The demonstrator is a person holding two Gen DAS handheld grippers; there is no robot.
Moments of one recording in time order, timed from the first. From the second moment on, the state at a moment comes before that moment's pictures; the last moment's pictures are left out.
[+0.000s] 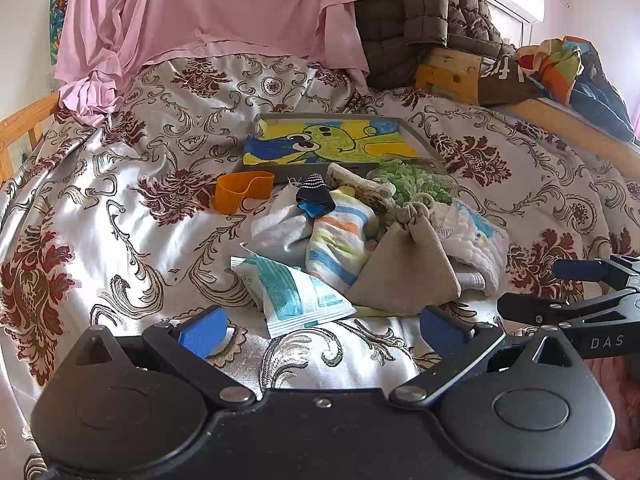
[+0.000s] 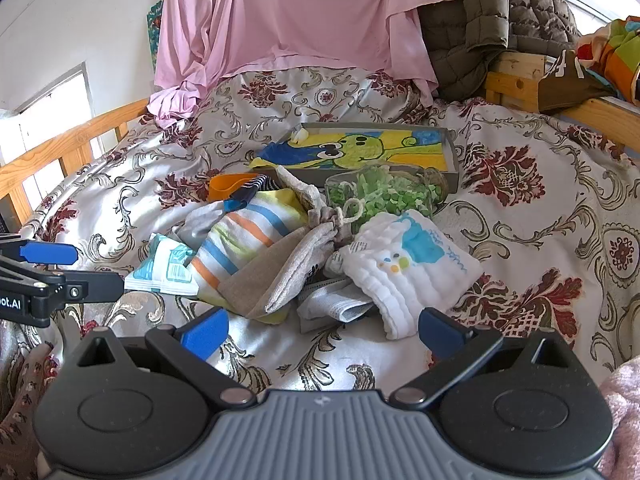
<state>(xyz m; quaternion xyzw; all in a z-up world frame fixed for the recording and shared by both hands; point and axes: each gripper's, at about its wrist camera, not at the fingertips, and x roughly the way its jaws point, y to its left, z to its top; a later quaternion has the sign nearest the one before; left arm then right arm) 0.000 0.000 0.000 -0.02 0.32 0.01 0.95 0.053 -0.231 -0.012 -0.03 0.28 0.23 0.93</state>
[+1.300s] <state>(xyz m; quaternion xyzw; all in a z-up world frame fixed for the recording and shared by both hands) 0.071 0.052 -0.021 -0.20 0.37 0.06 0.90 0.118 -0.194 -0.010 -0.06 0.30 0.34 0.89</state>
